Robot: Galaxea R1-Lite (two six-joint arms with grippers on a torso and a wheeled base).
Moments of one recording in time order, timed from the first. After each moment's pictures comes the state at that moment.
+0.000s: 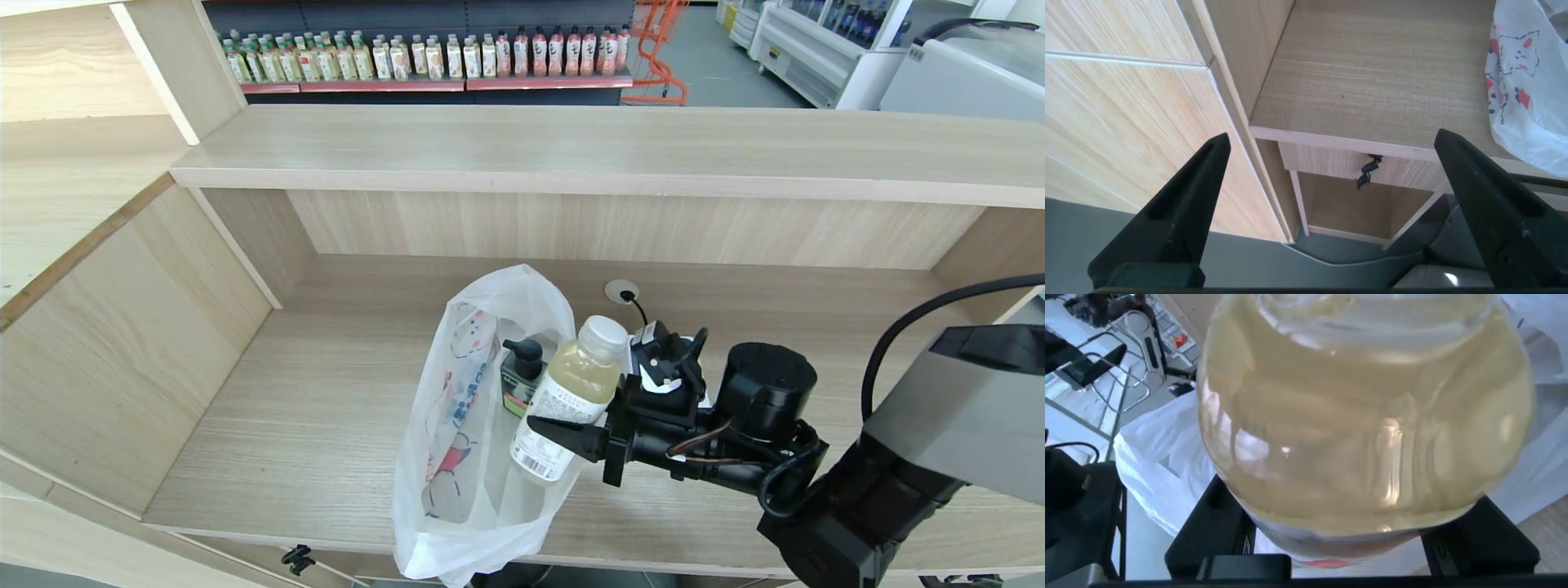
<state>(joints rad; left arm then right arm) 0.00 0.00 0.00 0.05 0.13 0.01 0.61 2.11 -0.63 -1.50 0.59 0.10</state>
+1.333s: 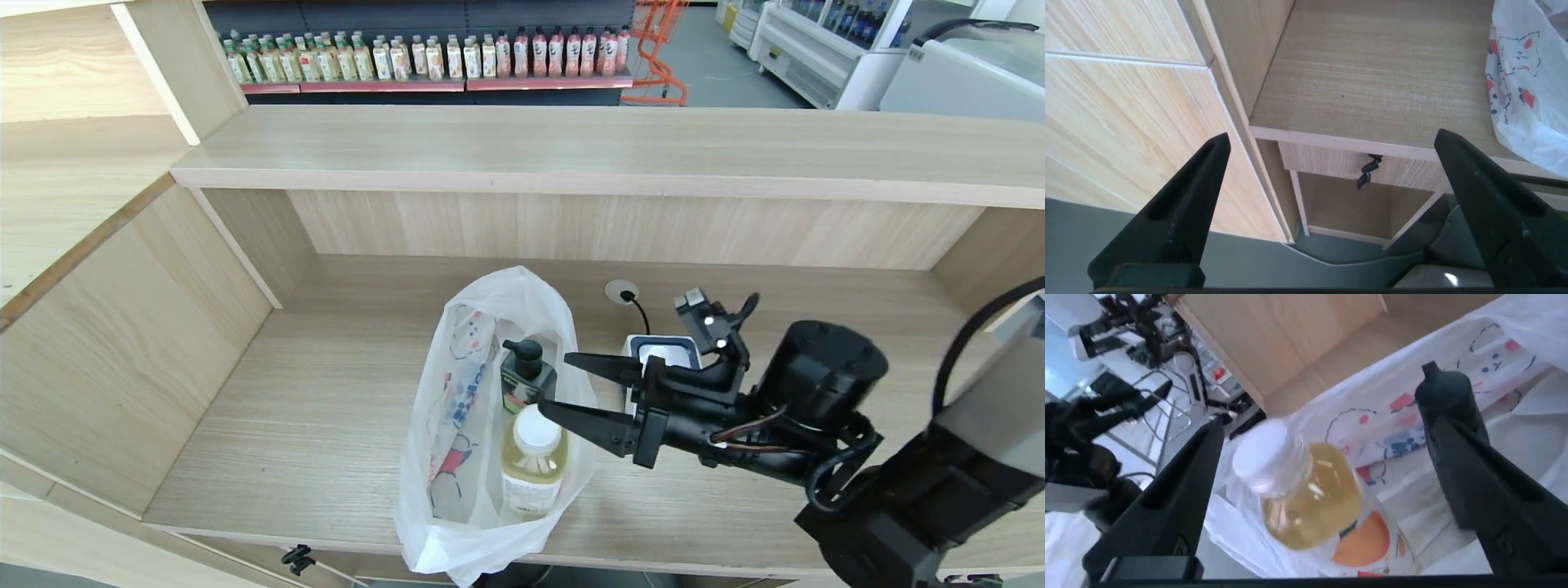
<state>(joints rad) 0.00 0.00 0.00 0.05 0.13 0.01 0.59 1.98 -0.59 -1.53 0.65 0.30</state>
